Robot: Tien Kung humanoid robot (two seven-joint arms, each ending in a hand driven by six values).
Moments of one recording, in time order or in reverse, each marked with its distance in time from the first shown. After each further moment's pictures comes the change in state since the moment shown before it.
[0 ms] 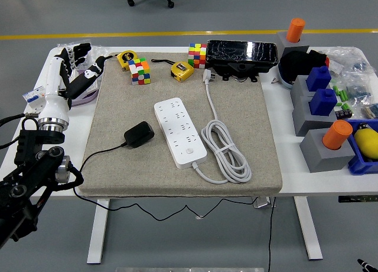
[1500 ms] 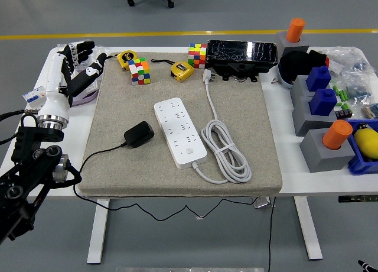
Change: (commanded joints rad) left arm 0.010 0.014 -0.002 -0.049 0.021 -0.018 0.046; right arm -0.003 -0.003 -0.015 -0.002 0.002 0.004 -0.006
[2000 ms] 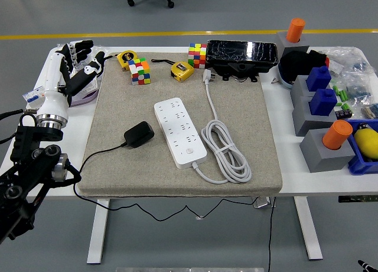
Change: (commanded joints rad) left arm -0.003 0.000 -0.010 -0.008 0.005 -0.003 0.011; right arm 0.001 0.002 0.015 0.000 -0.004 0.000 0.000
